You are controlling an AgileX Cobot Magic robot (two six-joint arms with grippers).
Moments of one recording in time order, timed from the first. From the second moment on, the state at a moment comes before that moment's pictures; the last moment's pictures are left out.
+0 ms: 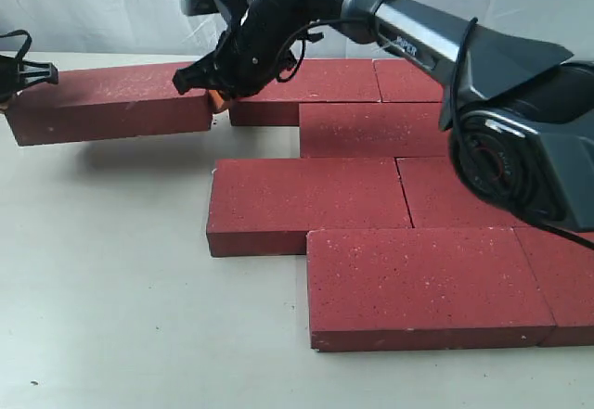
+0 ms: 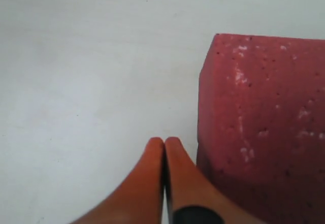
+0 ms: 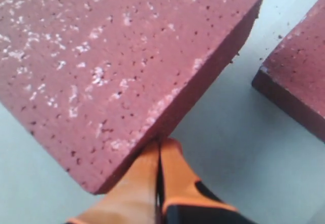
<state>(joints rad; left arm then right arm) 0.13 1.96 -1.34 -0.09 0.53 -0.01 0.59 2.51 -2.35 0.40 1.01 -0.25</state>
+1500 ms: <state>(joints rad) 0.14 1.47 -1.10 -0.25 0.65 -0.04 0.63 1.96 -1.75 0.14 1.17 0.10</state>
